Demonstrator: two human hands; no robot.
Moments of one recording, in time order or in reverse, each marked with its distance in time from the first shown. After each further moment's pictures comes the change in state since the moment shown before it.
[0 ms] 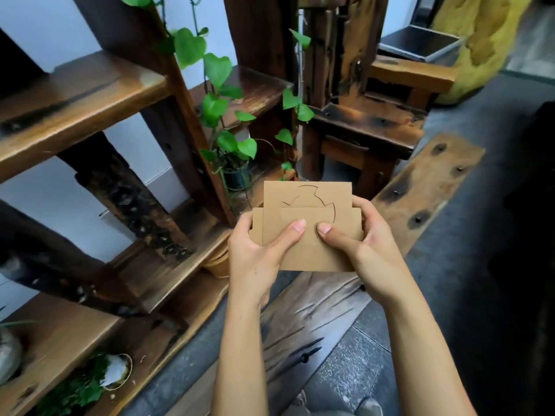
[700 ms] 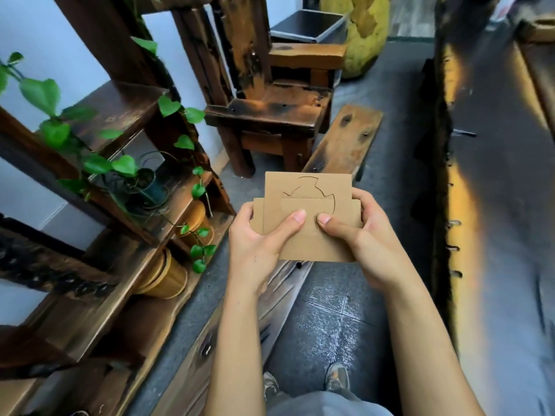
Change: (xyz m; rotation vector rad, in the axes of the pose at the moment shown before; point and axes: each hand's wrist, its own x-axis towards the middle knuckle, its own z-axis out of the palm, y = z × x) left_hand -0.080 -0.039 0.202 0.118 -0.319 -0.010; right_hand -0.072 0.005 -0.216 0.146 0.288 0.059
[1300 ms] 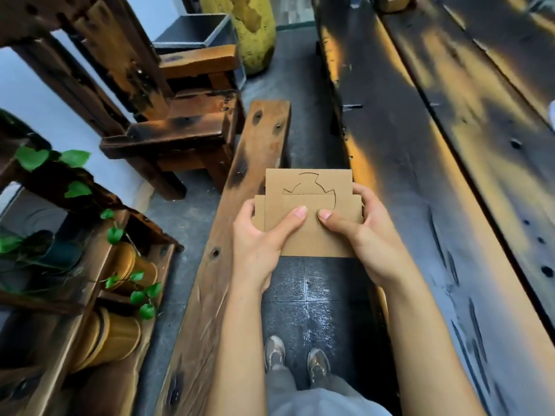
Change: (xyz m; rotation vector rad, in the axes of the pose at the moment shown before) left_hand -0.023 -0.017 0.174 -0.041 -0.333 -0.098; right_hand -0.038 -0.013 -0.161 0.073 0.350 -0.028
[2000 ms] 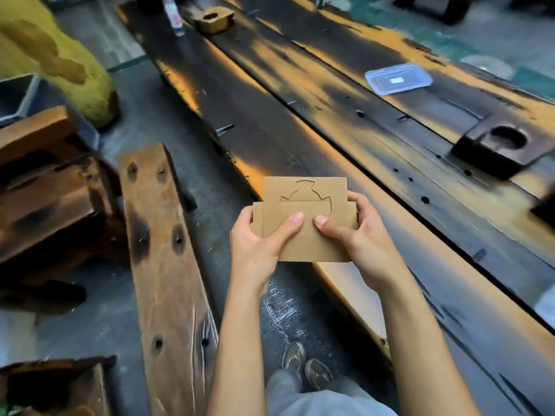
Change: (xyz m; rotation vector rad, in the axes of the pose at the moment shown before) left_hand 0.062 -0.020 0.112 0.103 -0.573 -0.097; right_hand -0.008 -0.007 -0.069 0.085 0.566 -0.038
